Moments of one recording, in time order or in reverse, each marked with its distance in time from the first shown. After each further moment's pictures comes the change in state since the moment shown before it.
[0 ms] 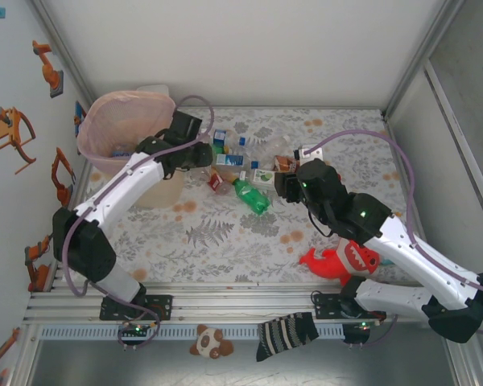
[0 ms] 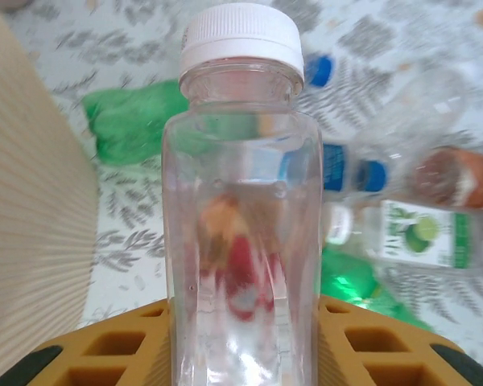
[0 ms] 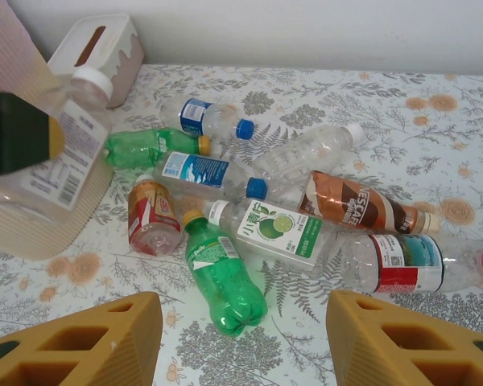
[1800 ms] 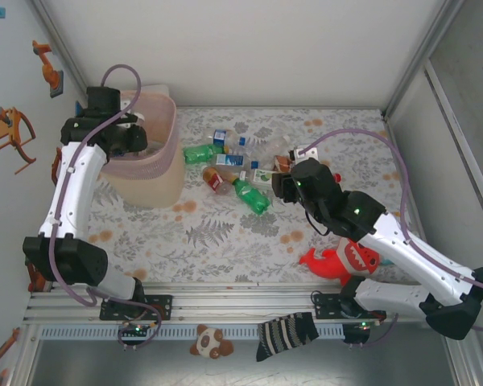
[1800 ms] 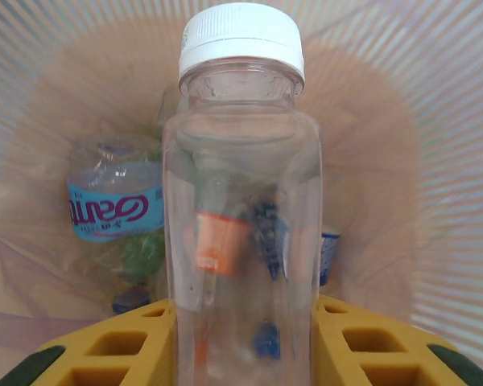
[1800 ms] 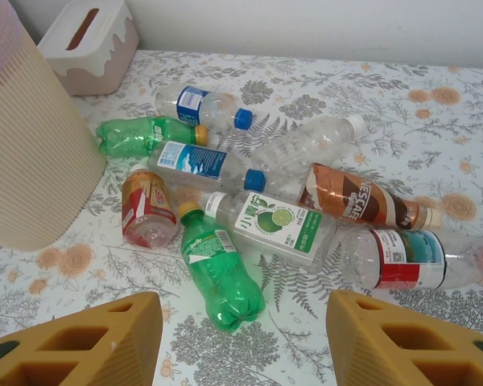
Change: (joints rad) left arm 0.448 -0.053 0.212 -0.355 0.062 0.332; right arm 0.000 0.032 0.000 0.000 -0.004 -0.006
